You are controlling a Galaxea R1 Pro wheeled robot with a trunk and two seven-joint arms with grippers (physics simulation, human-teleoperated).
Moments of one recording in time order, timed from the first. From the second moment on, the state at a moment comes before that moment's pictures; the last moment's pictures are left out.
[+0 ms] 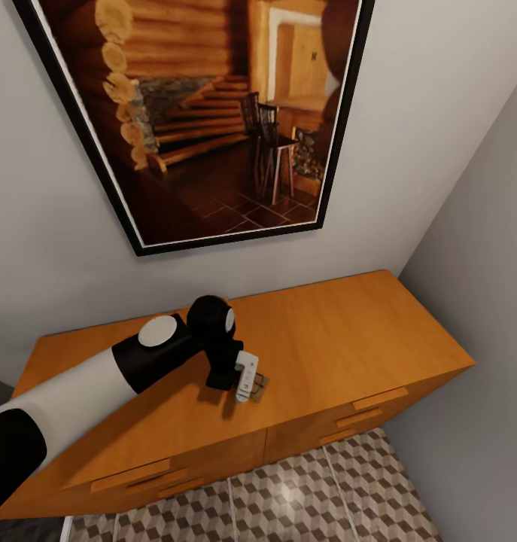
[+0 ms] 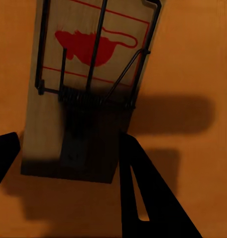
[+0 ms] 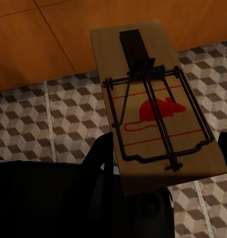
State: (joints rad) left arm -1.17 0.11 -1.04 -1.23 -0.74 0.66 -1.56; right arm -0.11 0.03 0.32 -0.02 -0.28 -0.95 0.05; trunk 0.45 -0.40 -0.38
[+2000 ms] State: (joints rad) left arm -1.17 0.11 -0.87 -1.25 -0.74 0.68 -1.56; right arm -0.11 0.03 0.32 -0.02 -0.28 -0.95 0.05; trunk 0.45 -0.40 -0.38
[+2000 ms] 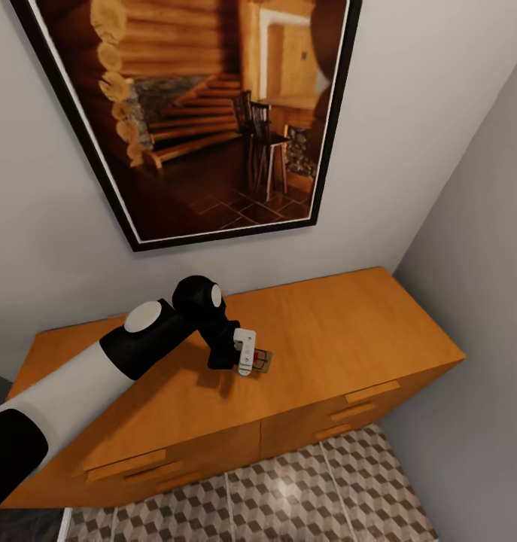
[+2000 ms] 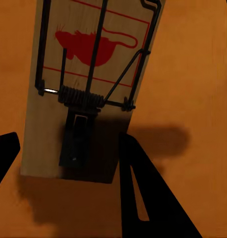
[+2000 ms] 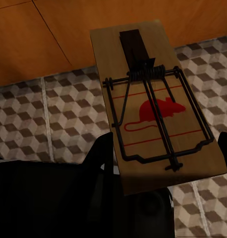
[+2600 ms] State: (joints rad) left arm -1.17 0.11 -0.87 -1.25 -0.74 0.68 -1.56; right arm -0.11 0.03 0.32 -0.02 -0.28 -0.95 0.05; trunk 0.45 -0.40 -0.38
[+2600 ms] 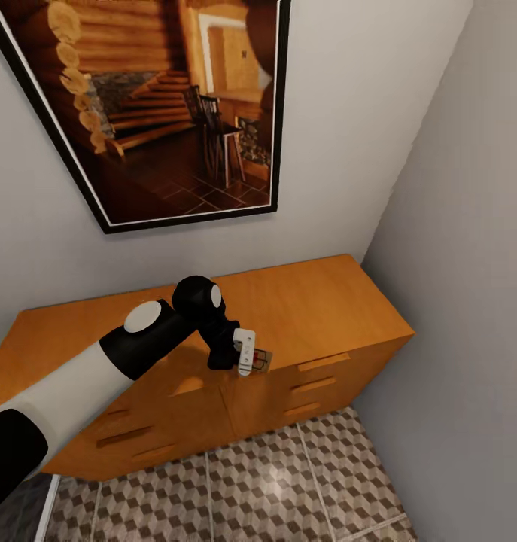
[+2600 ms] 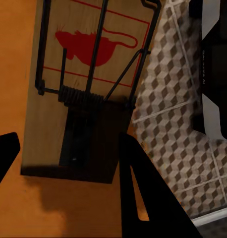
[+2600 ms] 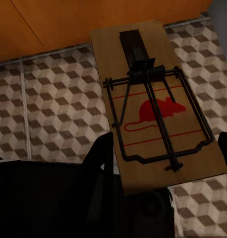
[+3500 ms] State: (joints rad) left arm -1.17 0.11 -0.87 -1.25 -0.74 0.68 -1.56; right arm -0.11 0.03 0.32 -0.02 -0.28 -0.95 0.05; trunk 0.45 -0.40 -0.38
